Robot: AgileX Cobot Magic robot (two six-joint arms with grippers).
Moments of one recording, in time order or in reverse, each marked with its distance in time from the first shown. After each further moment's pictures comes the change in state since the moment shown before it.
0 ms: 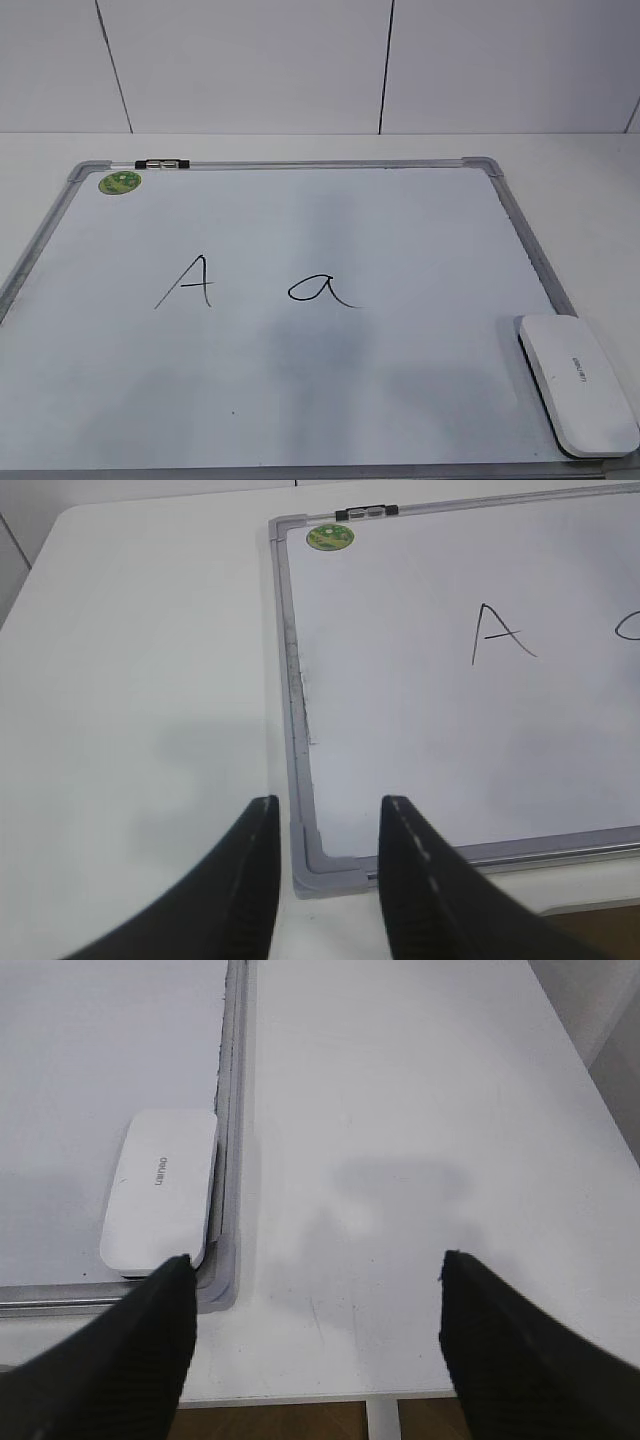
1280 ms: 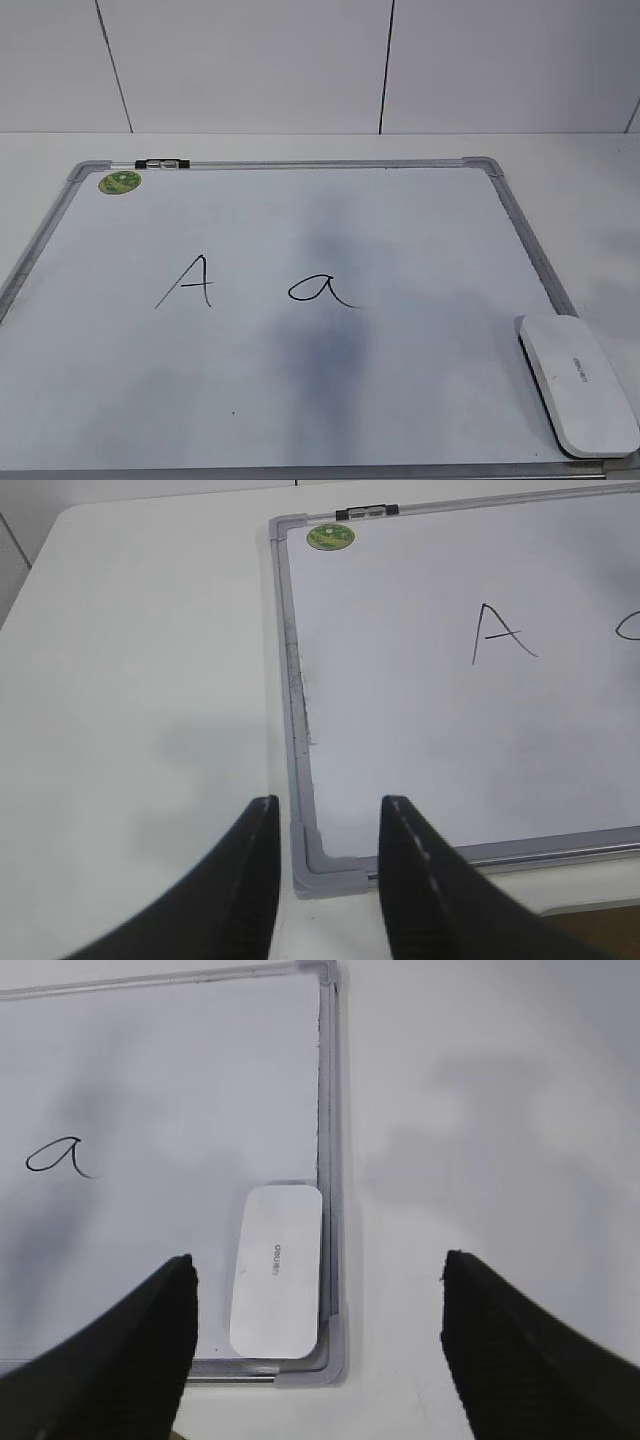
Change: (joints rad) left arm 0.000 0.000 0.000 0.000 0.000 0.000; right arm 0.000 0.528 -0.293 0.178 -0.097 -0.002
